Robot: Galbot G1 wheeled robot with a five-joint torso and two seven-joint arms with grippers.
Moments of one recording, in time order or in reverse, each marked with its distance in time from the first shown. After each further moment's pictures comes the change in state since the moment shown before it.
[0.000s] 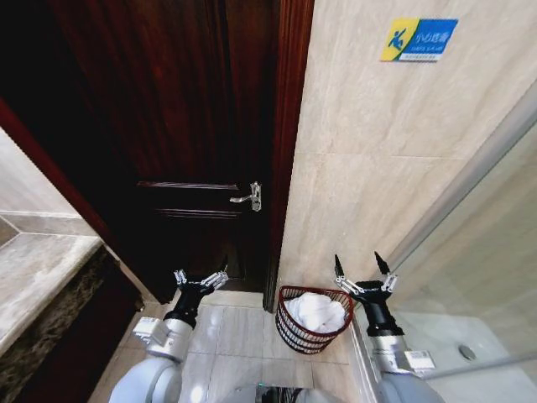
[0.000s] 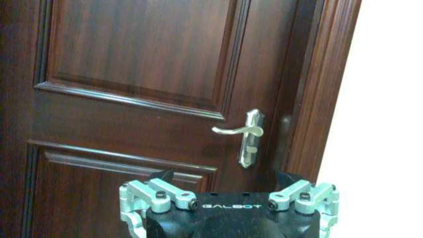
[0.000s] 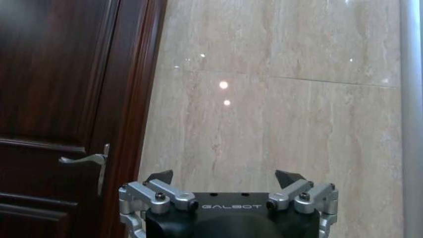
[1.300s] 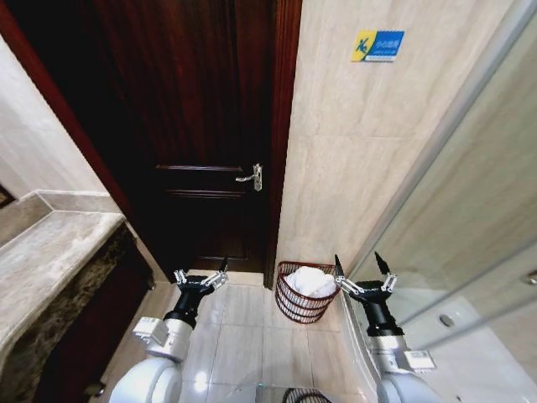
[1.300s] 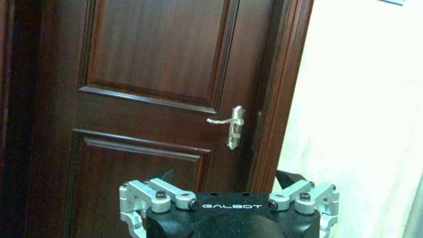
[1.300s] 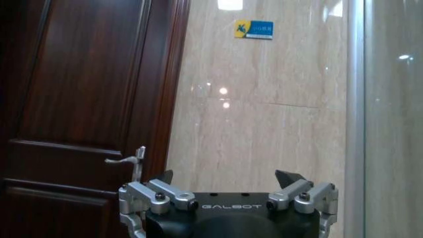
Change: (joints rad) left arm 0.000 0.000 0.000 0.000 0.000 0.000 0.000; right arm 0.000 0.000 0.000 0.000 0.000 0.000 0.000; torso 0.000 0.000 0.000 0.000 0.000
